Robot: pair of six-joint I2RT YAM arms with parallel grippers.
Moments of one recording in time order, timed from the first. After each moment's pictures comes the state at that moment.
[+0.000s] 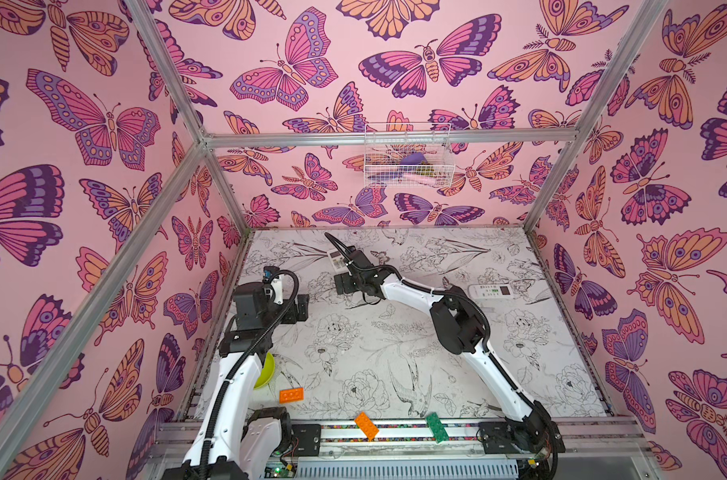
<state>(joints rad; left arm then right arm) 0.10 0.94 0.70 -0.37 0.26 -0.02 0.80 2.60 2.19 -0.35 0.12 0.41</state>
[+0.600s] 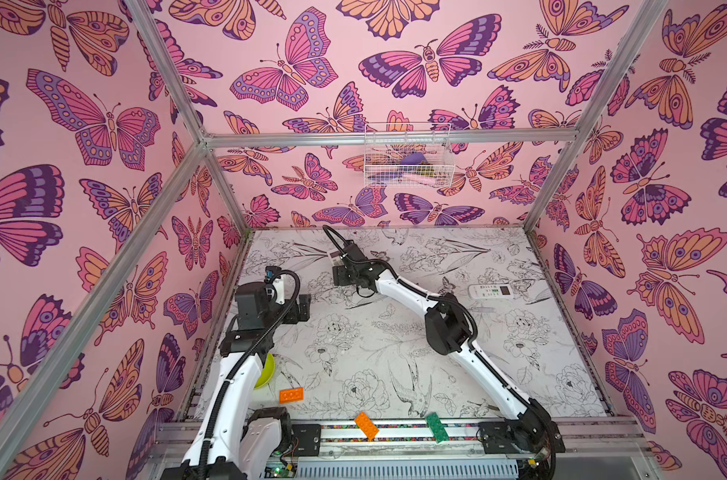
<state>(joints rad) 0.08 0.94 0.70 -0.37 0.26 -0.02 0.79 2.81 2.60 -0.58 0.12 0.51</state>
